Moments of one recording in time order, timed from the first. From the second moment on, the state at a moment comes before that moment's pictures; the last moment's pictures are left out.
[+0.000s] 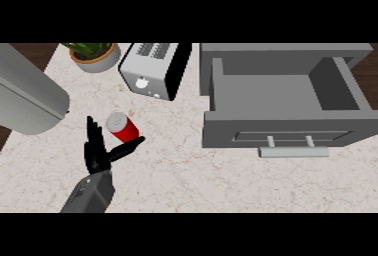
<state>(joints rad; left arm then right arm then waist) -0.37 0.05 0.20 -0.61 0.30 0.44 -0.58 0.16 -0.08 -0.28 -2.25 -0.14 0.11 0.29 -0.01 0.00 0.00</state>
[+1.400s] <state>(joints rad) -0.66 0.09 0.23 -0.27 0.28 0.12 -0.74 0.10 -0.08 -0.29 -2.24 -0.09 0.10 0.29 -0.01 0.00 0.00</state>
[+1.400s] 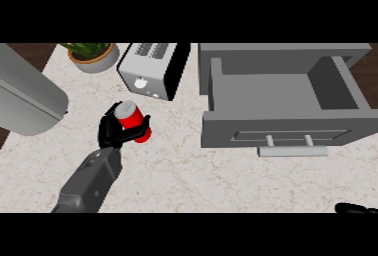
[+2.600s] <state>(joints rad) -0.84 0.02 -0.01 -0.73 0.22 0.17 -0.19 0.11 -0.09 -0.33 -2.25 -0.08 0.10 0.29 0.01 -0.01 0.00</state>
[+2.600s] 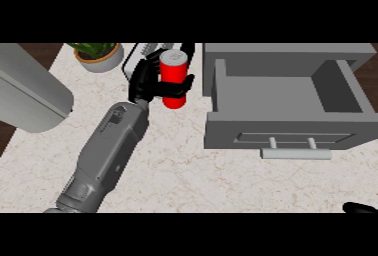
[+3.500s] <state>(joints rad) -1.26 0.00 -0.14 -0.80 0.24 0.40 0.19 0.04 -0.11 -0.33 -2.27 -0.09 0.07 0.36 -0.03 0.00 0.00</state>
